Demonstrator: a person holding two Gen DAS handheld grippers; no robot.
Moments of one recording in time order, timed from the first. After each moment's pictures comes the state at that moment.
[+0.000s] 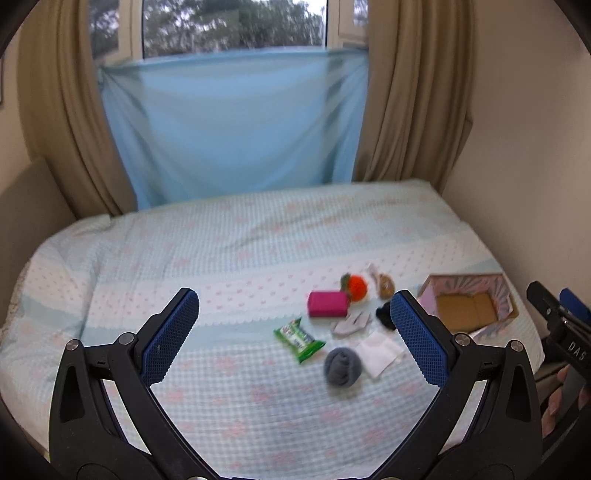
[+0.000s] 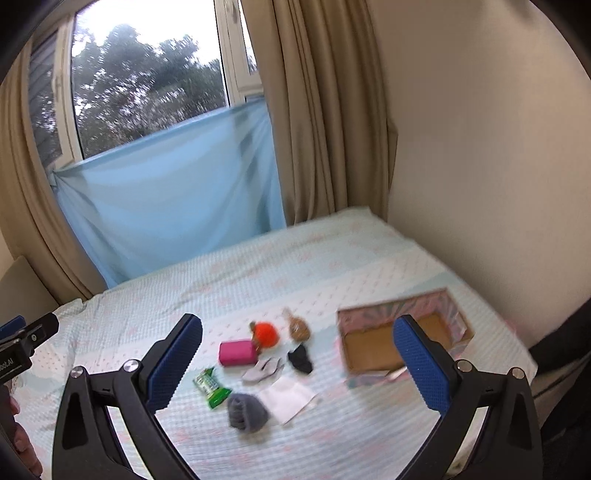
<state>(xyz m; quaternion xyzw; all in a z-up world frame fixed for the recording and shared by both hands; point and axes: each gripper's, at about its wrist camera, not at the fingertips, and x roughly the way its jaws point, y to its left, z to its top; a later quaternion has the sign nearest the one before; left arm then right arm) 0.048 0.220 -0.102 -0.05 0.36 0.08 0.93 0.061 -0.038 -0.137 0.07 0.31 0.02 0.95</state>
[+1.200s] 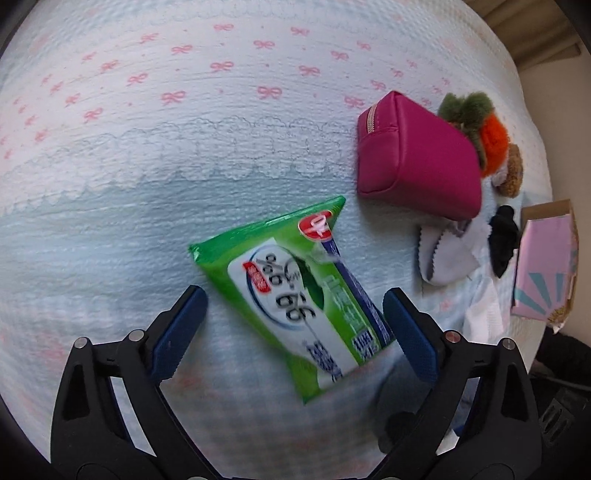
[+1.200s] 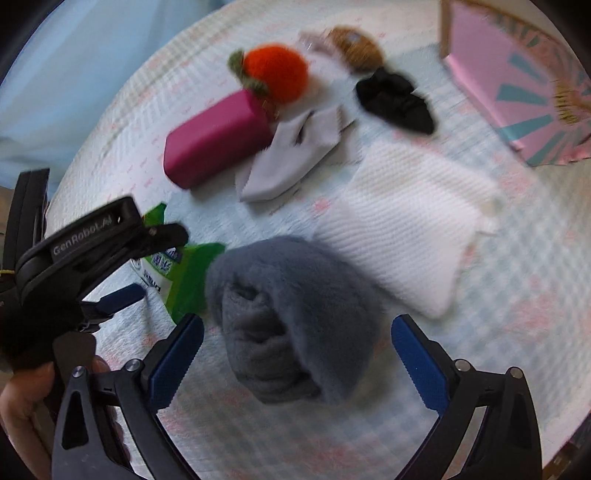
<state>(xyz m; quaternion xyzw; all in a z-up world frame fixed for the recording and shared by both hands) 0.269 0.267 -0.544 -0.19 0.65 0.01 0.74 0.191 0.101 -0.510 0.17 0.61 0.02 0.77</state>
